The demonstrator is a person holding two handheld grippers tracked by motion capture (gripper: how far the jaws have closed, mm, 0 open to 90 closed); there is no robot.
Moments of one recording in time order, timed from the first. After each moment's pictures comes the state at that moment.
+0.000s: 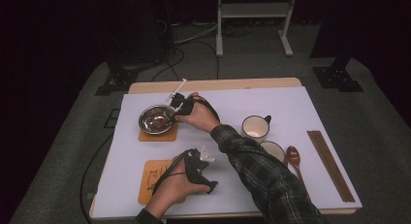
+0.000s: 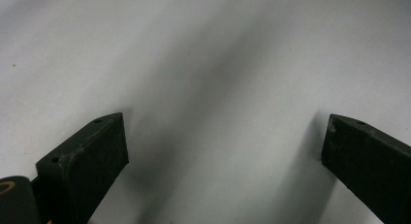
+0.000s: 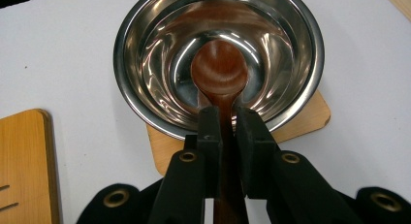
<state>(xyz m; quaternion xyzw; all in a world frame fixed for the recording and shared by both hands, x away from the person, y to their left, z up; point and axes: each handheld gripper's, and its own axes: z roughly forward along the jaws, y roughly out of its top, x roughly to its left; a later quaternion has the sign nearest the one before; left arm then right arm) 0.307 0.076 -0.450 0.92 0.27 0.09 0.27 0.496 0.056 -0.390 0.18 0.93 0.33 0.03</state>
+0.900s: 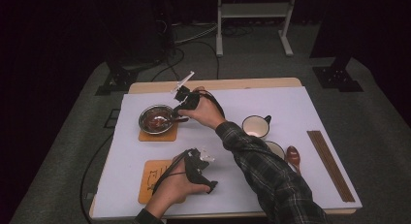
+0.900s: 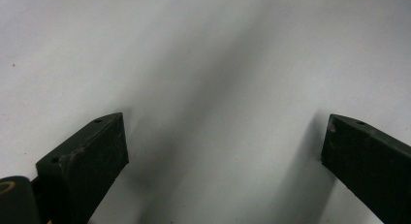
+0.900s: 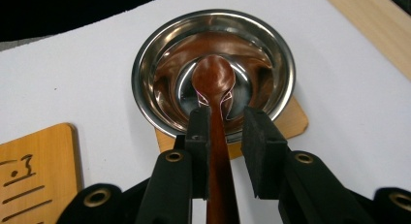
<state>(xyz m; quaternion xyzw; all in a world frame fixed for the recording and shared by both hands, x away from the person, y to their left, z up) 0.307 0.076 -0.450 0.92 0.27 0.09 0.27 0.493 0.036 -0.363 0.19 0.91 0.37 0.03</state>
